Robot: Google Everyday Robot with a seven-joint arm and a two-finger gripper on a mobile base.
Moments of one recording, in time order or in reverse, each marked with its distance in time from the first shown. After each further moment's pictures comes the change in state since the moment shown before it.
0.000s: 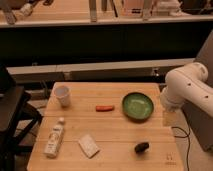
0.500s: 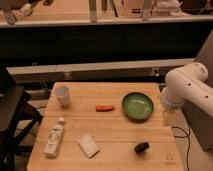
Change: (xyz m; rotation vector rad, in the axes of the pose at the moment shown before) arm -0.001 0.007 0.004 -0.006 0.002 -0.009
